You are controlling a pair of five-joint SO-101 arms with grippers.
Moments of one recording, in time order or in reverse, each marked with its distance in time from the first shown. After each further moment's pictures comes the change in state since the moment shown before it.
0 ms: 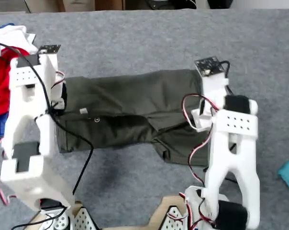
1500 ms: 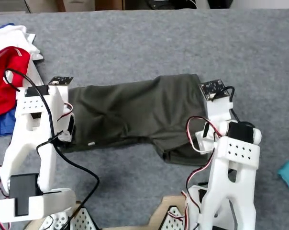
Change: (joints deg) left arm 2.6 -17.6 30.6 -4.3 -0.4; right arm 4.6 -15.7 16.9 0.4 4.4
